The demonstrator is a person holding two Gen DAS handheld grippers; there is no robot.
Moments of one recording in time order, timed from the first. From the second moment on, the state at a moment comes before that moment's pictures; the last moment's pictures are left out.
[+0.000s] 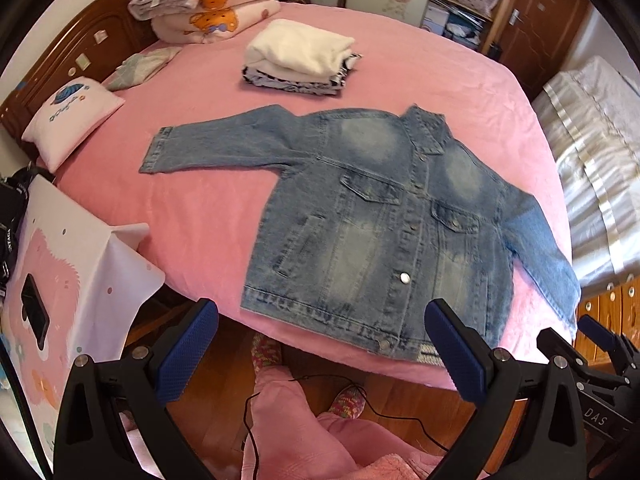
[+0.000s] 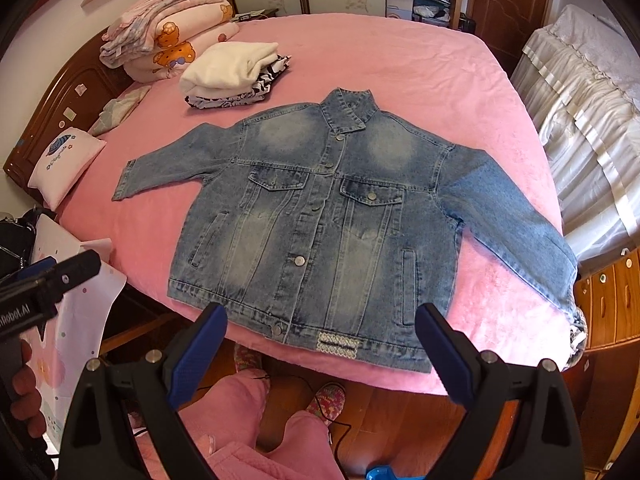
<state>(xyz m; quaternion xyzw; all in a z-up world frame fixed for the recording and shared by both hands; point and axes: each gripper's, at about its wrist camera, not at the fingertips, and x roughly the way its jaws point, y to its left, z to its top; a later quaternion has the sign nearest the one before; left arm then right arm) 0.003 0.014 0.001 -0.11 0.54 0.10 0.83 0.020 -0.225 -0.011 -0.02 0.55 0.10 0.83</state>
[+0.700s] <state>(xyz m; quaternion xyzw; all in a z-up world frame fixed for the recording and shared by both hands) 0.140 0.304 -0.063 -0.26 0.56 0.11 0.78 0.152 -0.043 -0.024 -0.01 0.54 0.05 0.84</state>
